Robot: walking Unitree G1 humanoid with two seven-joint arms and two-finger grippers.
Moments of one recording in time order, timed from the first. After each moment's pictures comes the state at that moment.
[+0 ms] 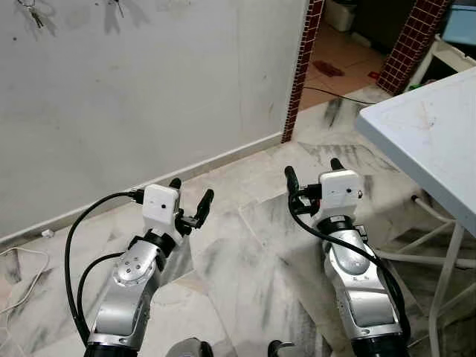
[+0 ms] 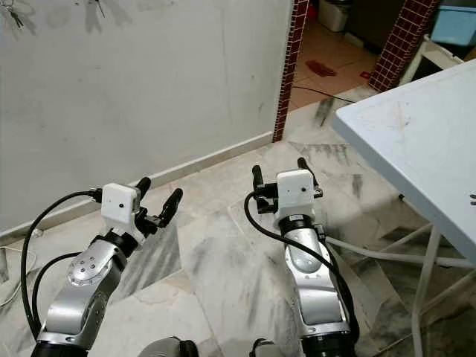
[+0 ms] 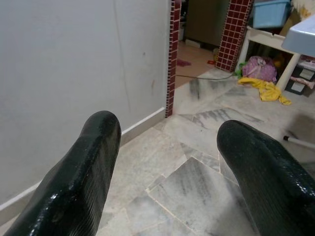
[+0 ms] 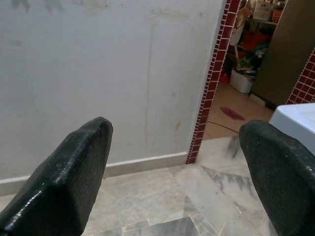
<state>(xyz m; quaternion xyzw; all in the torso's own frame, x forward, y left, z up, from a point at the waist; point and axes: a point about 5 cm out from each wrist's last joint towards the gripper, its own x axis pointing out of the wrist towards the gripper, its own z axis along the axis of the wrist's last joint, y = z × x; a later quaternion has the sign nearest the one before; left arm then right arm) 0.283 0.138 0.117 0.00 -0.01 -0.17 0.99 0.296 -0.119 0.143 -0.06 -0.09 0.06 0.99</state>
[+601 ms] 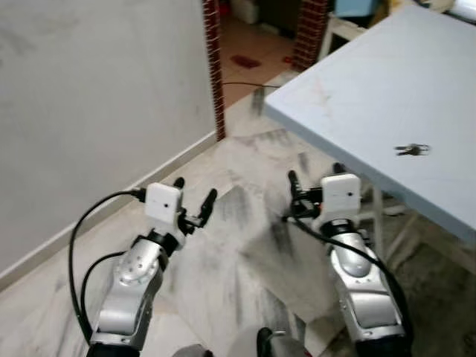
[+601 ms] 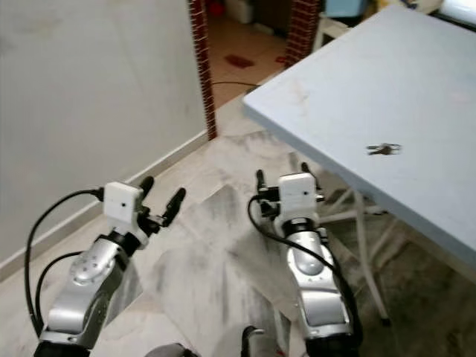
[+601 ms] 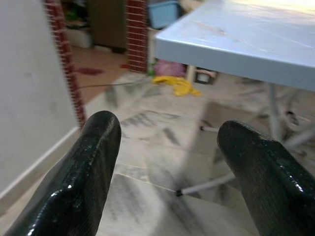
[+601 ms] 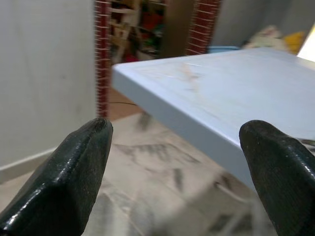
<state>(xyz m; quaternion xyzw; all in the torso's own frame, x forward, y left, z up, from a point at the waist) 0.282 0.132 0.119 0.00 -0.01 -0.18 0.98 0.296 -0.131 0.137 -0.07 -0.08 0.03 0.99</state>
